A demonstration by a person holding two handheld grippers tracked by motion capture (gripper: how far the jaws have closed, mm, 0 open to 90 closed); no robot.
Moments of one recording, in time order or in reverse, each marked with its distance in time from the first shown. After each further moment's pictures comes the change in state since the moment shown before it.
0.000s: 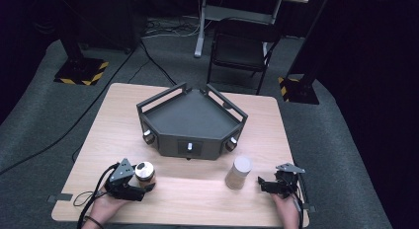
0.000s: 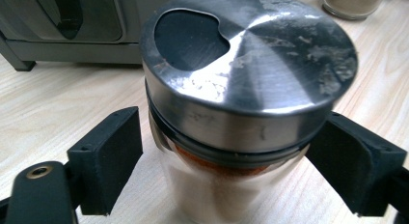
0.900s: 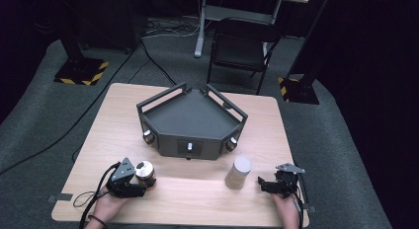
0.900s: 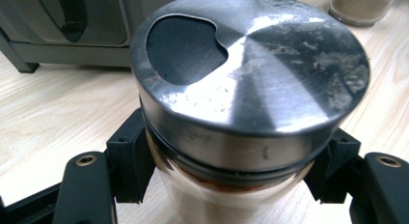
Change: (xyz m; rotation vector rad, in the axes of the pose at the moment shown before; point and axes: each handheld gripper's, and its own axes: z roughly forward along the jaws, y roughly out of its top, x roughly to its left) left arm -0.001 -0.001 0.003 -0.012 0.015 -0.013; right arm 0.000 0.000 0.000 0.000 -0.001 0.001
